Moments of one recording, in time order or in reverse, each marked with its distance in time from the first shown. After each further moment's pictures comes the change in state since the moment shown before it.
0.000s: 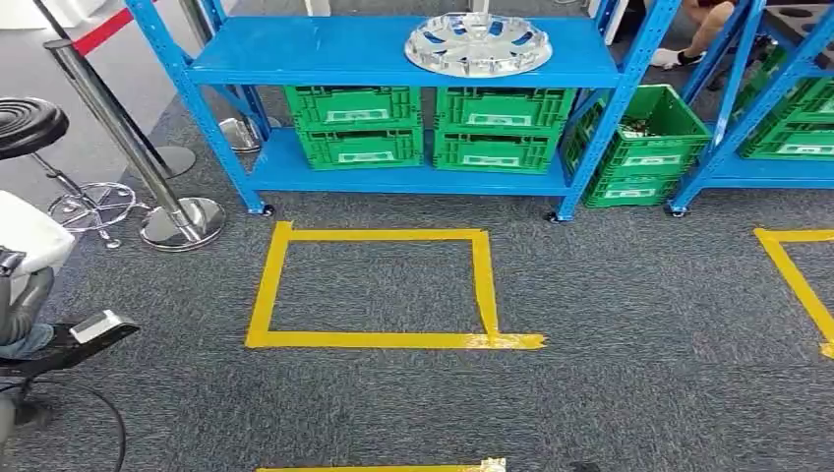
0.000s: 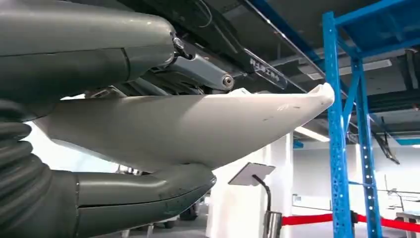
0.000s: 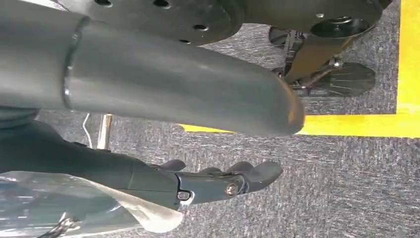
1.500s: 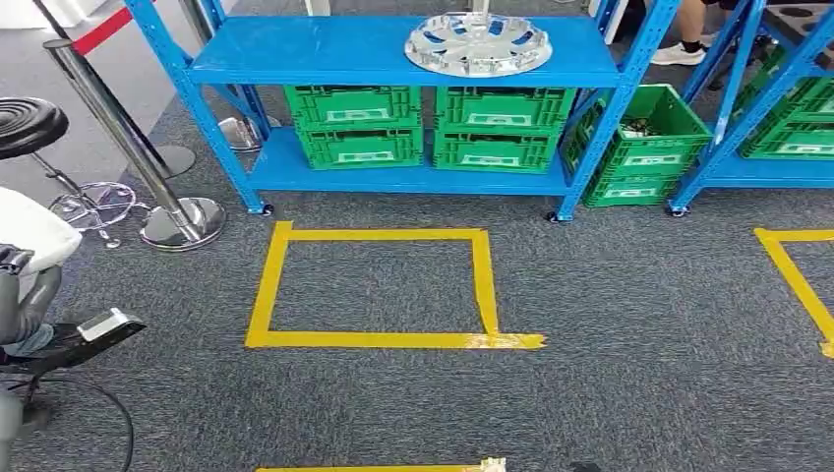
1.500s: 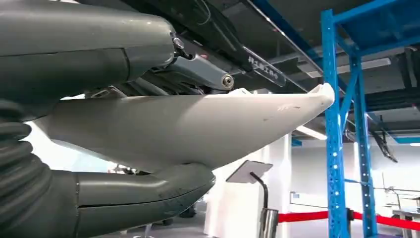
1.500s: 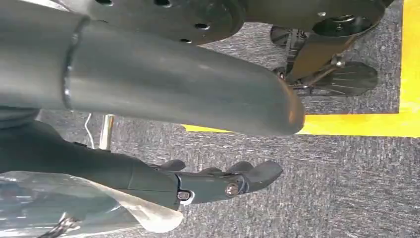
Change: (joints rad) left arm -0.012 -0.016 -0.010 0.004 -0.011 -0.009 0.000; right arm 0.000 0.000 0.000 0.000 0.000 -0.002 0.005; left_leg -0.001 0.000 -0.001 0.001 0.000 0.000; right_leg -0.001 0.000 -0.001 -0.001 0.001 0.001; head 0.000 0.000
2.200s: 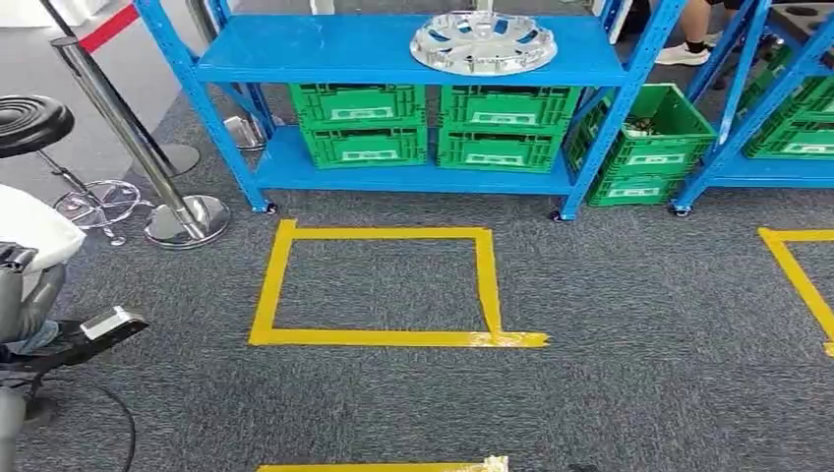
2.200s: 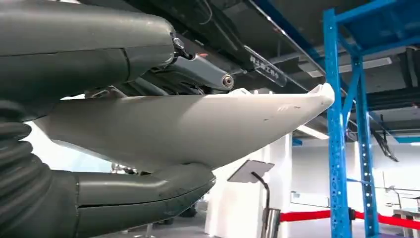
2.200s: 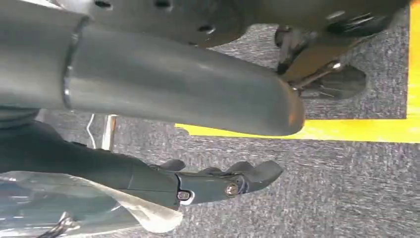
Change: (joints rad) left arm -0.004 0.000 -0.007 0.001 -0.001 -0.004 0.003; right arm 0.001 -0.001 0.000 0.000 -0.003 -0.002 0.002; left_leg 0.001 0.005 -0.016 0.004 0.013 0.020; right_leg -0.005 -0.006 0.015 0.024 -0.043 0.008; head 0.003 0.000
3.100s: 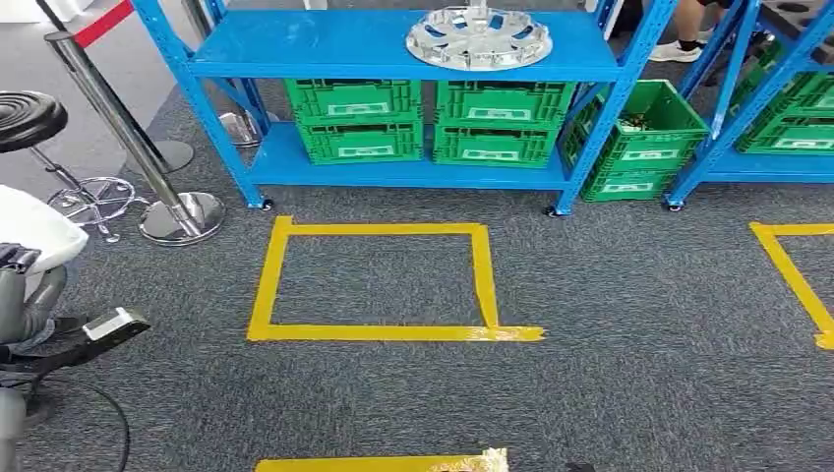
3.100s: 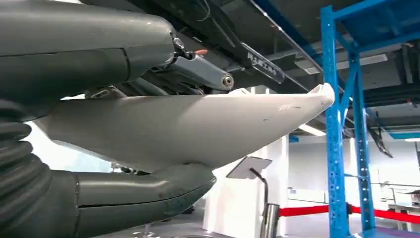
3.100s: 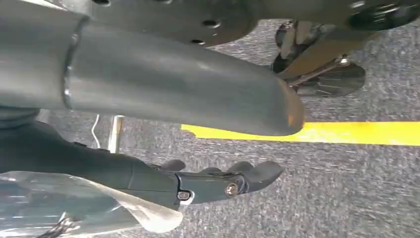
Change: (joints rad) left arm 0.000 0.001 -0.011 0.003 -0.011 -0.006 0.003; right arm 0.004 0.000 0.000 0.000 0.000 0.002 0.007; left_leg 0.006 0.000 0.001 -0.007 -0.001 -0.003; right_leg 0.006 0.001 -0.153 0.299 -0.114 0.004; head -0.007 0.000
